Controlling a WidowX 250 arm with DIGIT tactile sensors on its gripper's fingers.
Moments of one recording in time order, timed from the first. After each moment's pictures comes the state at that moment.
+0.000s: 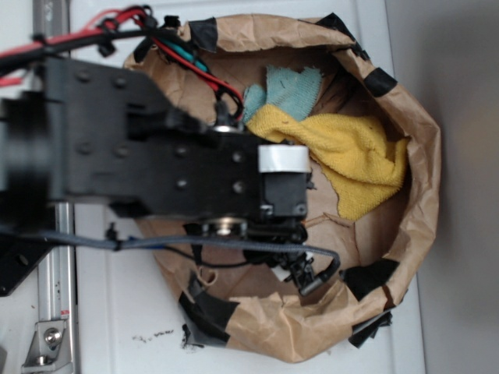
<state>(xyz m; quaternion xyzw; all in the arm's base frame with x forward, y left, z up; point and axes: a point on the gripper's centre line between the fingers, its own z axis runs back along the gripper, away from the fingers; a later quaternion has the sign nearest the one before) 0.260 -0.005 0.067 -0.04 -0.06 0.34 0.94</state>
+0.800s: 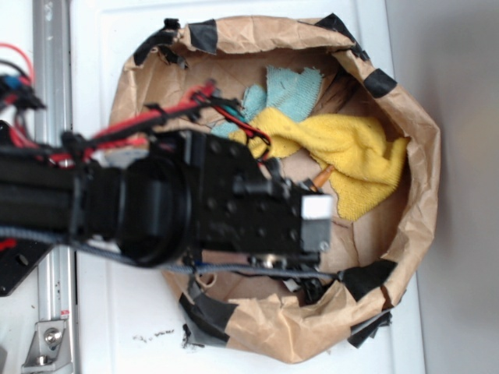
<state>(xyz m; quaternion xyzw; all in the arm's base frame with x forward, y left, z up) 0.276 -0.025 0.017 -0.02 -0.05 0.30 0.95</state>
